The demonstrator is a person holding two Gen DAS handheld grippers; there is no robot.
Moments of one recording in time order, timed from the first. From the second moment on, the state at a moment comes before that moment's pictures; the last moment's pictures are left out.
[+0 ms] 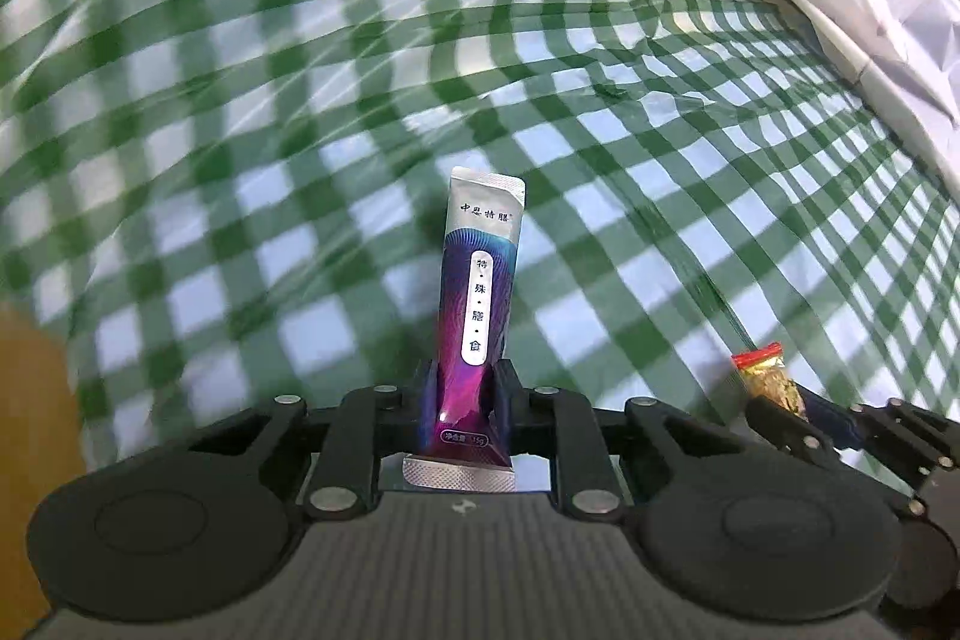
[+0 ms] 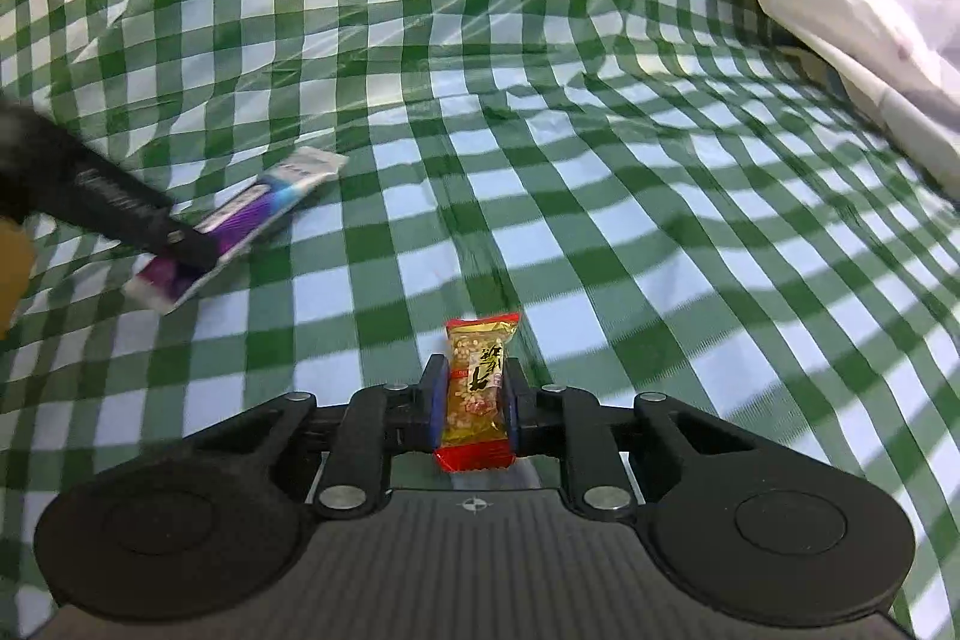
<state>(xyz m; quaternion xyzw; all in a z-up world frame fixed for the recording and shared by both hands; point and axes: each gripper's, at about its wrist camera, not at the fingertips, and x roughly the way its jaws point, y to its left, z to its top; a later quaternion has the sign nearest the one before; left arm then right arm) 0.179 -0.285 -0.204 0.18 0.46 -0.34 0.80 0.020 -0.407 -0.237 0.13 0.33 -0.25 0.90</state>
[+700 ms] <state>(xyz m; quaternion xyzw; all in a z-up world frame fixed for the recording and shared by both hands) 0.155 -0.258 -0.240 0.18 0.51 -0.28 0.79 0.009 -0.392 -0.254 0.13 0.38 -0.27 0.88</state>
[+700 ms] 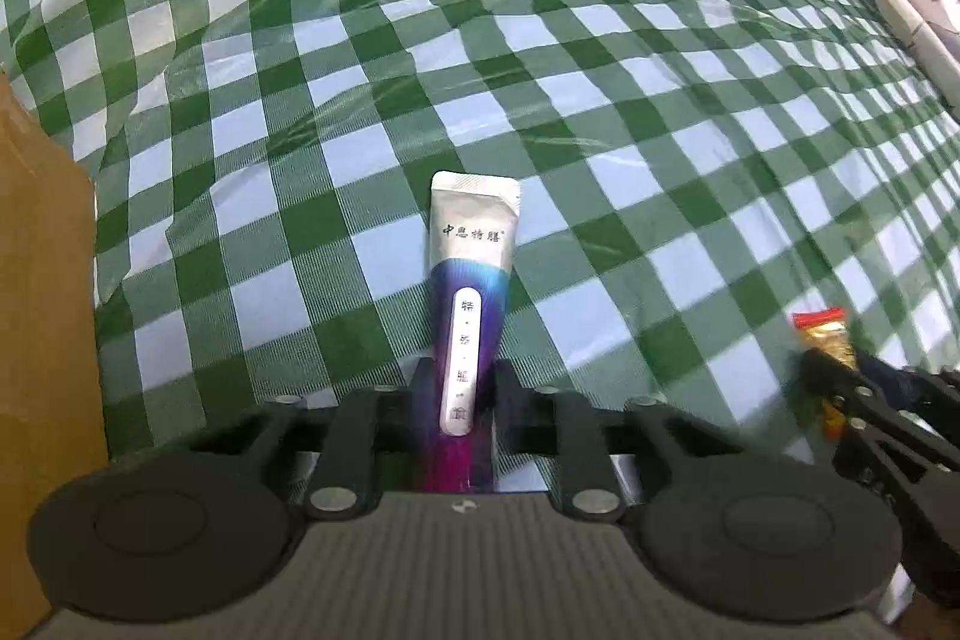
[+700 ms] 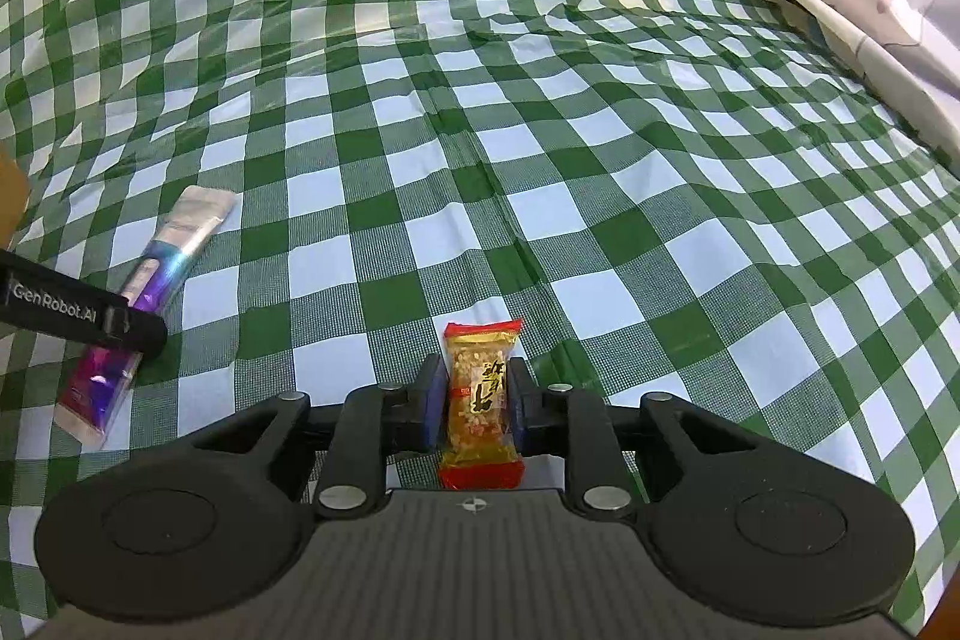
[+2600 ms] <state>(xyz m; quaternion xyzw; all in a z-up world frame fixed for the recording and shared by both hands) -0.126 0.101 -0.010 0.09 0.43 -0.11 0.89 -0.215 -0.093 -0.058 0.05 0.32 0.00 0.95</state>
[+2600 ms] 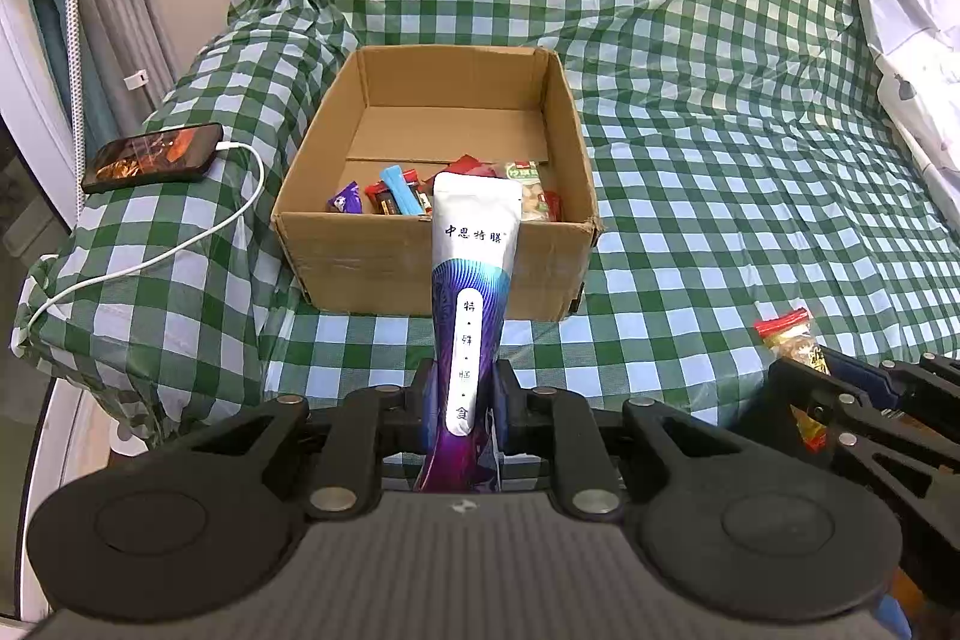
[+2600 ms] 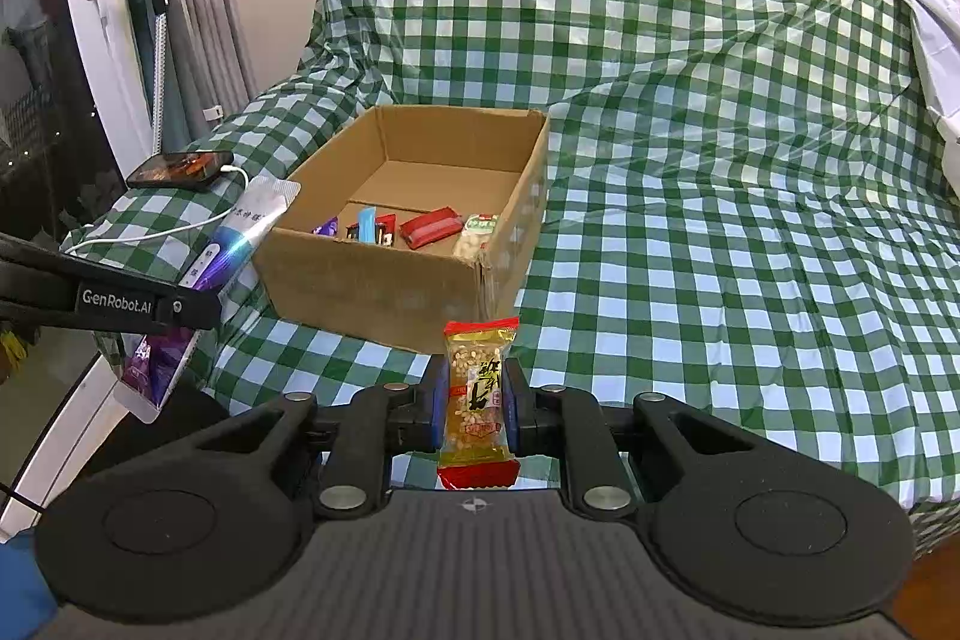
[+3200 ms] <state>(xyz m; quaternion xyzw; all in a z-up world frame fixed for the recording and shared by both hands) -0.112 0.102 -0.018 0.09 0.44 -0.11 0.89 -0.197 -0.092 -0.065 0.04 0.34 0.00 0.94</state>
